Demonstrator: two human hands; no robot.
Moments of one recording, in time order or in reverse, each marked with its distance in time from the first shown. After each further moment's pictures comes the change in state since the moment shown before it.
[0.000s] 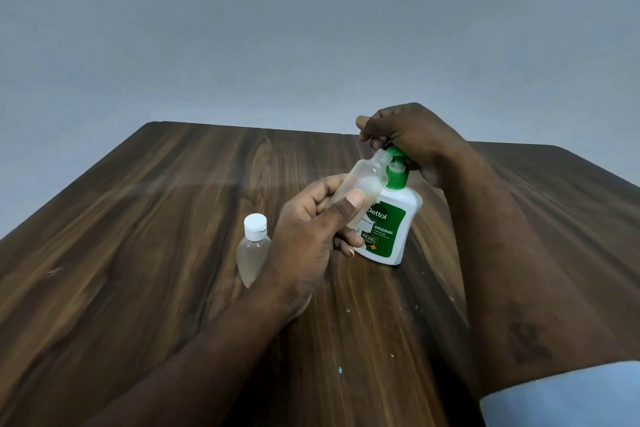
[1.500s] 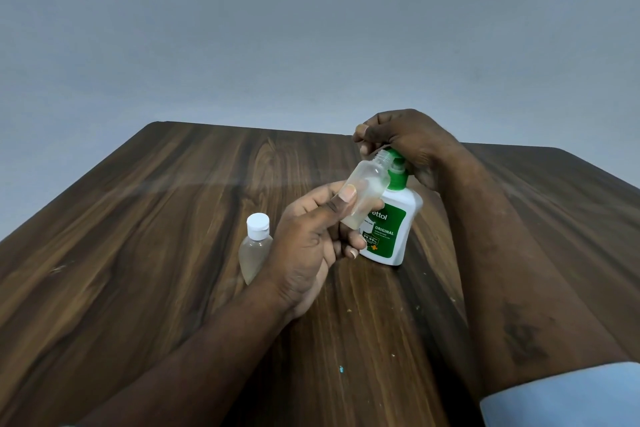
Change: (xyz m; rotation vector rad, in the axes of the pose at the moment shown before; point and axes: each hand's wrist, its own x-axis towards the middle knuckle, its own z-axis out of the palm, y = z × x) left_hand -0.001 -0.001 0.000 -0.241 -0.061 -0.081; right_hand 0.002 0.002 0.006 0.069 -0.032 0.012
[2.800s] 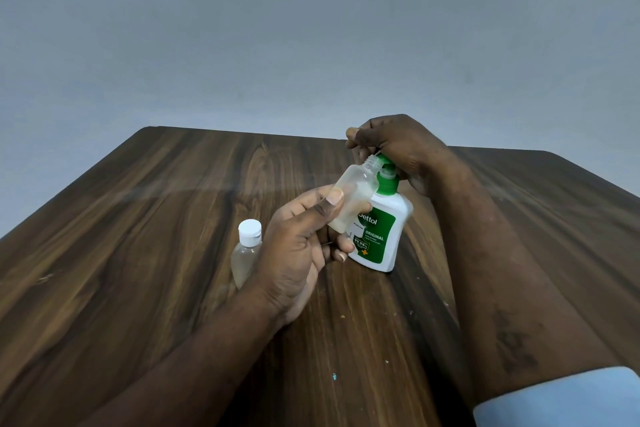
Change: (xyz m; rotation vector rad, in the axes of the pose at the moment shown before) left_hand 0.002 0.000 -0.003 -0.020 0.052 -0.007; right_hand 0.000 -0.001 0.000 -0.089 0.011 -0.006
